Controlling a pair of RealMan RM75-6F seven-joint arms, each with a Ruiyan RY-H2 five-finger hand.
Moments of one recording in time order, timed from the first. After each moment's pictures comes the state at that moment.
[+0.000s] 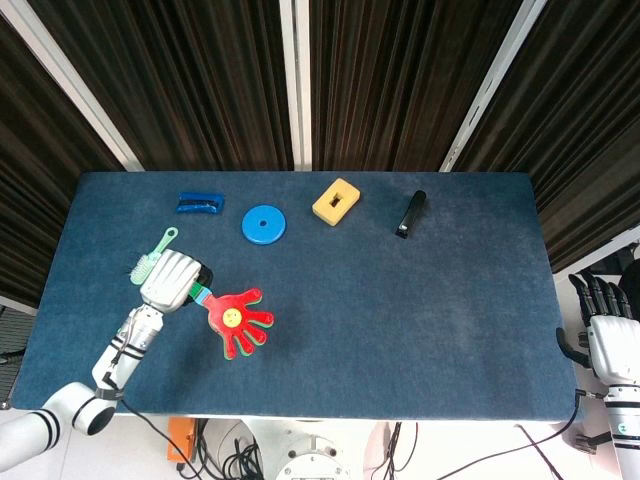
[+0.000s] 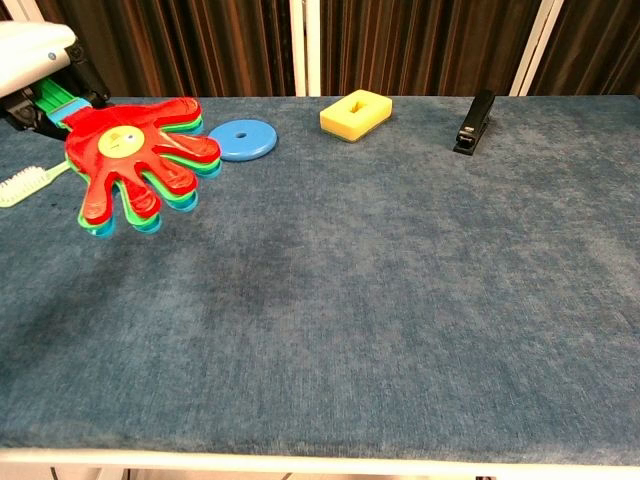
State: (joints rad) left arm -0.56 -1.50 -0.18 -1.27 1.58 1.17 -0.02; right arm 0.09 -1.14 0.10 -1.51 -1.42 1.42 0.07
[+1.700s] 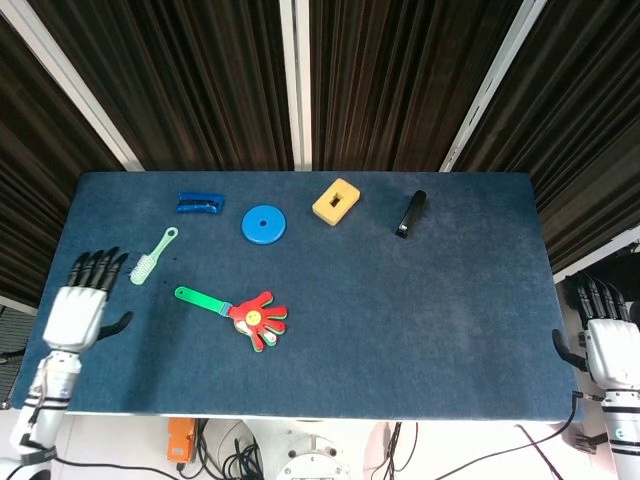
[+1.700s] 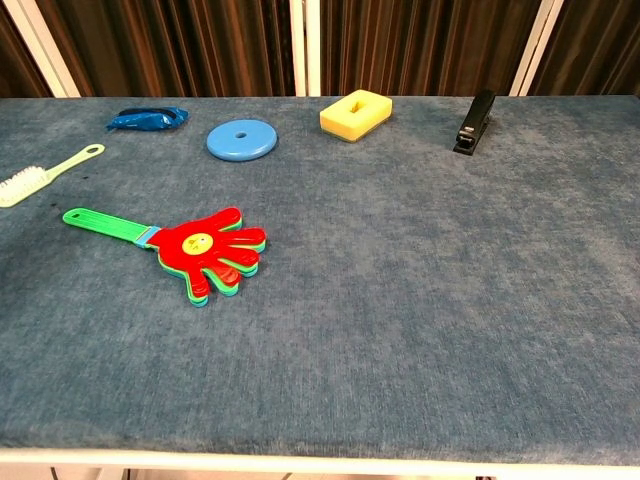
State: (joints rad) left arm -0.29 -1.26 -0.04 -1.45 1.45 1.46 0.08; right arm 0.07 -1.15 0.09 -1.52 -1.46 1.47 0.06
